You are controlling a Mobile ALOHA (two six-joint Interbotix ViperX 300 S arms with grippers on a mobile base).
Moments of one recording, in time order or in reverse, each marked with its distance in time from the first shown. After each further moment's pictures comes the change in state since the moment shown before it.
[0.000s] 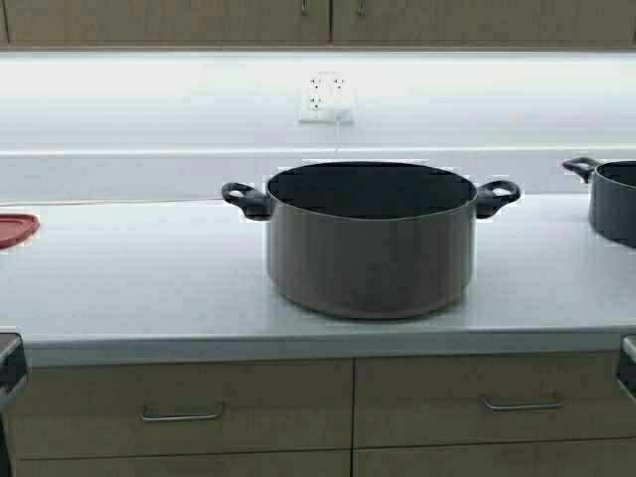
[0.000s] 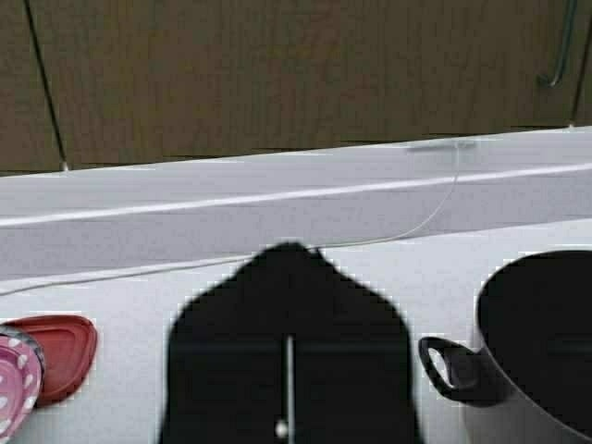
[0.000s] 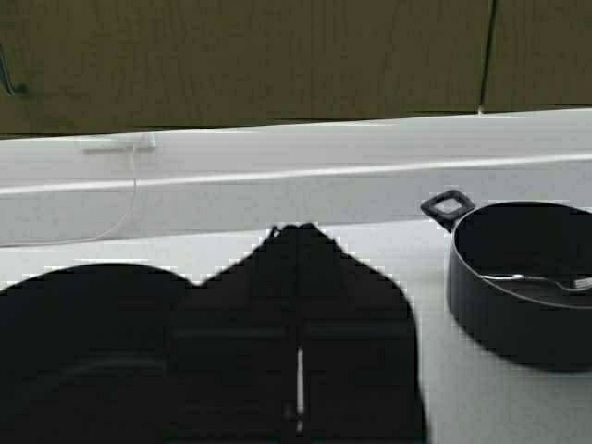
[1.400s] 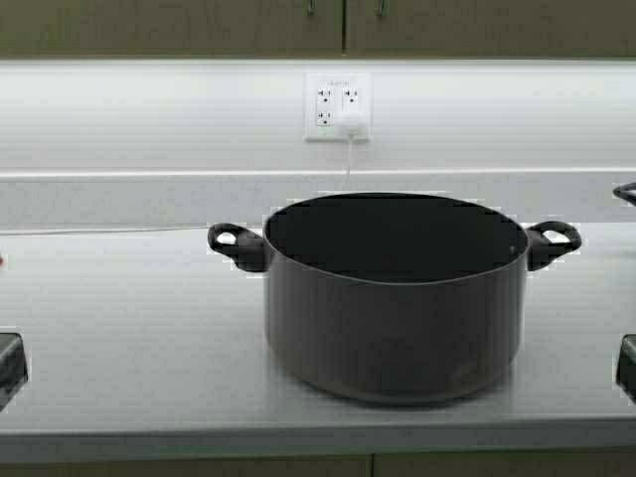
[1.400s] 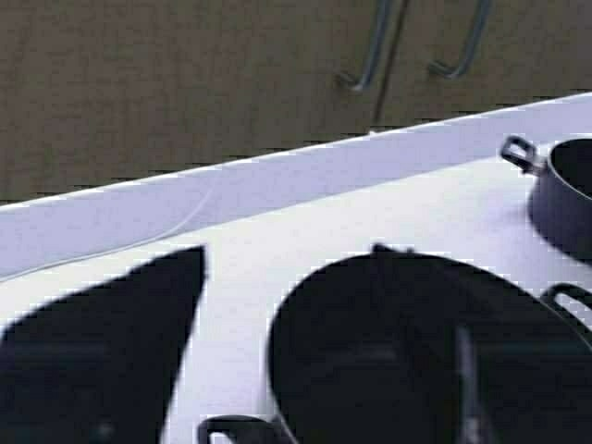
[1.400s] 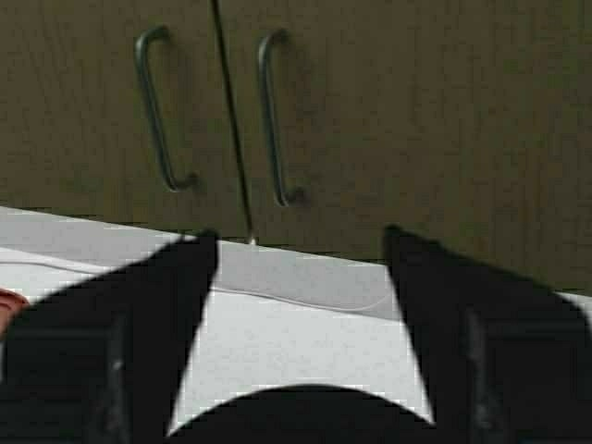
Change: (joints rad) left arm -0.419 0.058 0.006 -0.031 0.029 -0.089; right arm 0.460 0.149 -0.081 0.008 -0.106 0.029
